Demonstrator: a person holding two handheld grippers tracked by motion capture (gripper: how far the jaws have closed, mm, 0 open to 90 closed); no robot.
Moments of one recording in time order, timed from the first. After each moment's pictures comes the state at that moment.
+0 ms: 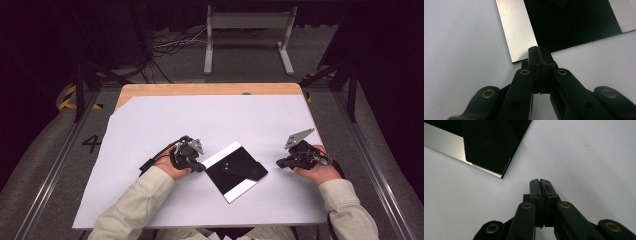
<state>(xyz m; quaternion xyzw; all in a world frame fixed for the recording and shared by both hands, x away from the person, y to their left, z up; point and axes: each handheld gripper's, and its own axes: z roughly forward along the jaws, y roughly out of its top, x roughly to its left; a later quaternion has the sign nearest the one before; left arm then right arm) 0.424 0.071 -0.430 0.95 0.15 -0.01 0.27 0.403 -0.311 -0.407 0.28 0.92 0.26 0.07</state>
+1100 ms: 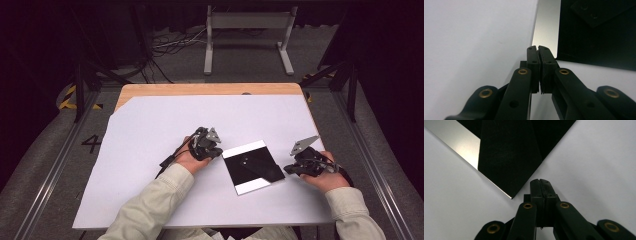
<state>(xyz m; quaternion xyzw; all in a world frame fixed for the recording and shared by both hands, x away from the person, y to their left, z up) 0.448 0.030 -0.426 0.92 0.19 0.07 0.35 0.384 -0.320 -0.410 0.29 0.93 0.21 0.08</state>
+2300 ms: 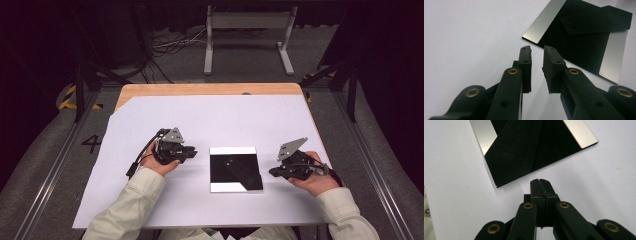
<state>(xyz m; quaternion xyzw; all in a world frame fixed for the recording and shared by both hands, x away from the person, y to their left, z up) 0.421 0.122 -0.411 0.88 0.23 0.07 0.41 0.369 -0.282 -0.389 0.21 0.94 0.26 0.07</state>
